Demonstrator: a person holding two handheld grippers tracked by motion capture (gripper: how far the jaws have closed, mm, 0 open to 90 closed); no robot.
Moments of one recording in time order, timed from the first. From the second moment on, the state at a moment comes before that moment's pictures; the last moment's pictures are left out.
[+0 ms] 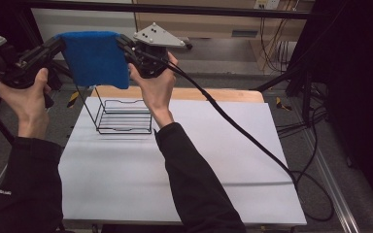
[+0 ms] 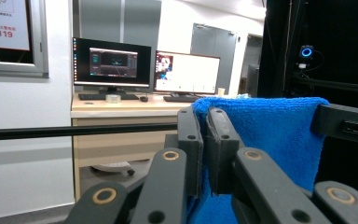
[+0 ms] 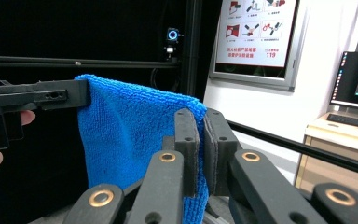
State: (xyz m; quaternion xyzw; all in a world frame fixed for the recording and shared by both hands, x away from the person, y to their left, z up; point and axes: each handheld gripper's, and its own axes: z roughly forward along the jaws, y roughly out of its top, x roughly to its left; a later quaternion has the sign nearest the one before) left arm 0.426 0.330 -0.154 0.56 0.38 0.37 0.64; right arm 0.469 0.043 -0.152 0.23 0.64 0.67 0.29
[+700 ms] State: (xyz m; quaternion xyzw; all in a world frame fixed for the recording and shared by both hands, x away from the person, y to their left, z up) left arm 0.472 0.326 -0.149 0.55 0.39 0.37 0.65; right arm 0.505 0.046 -0.139 0.23 0.64 0.66 0.31
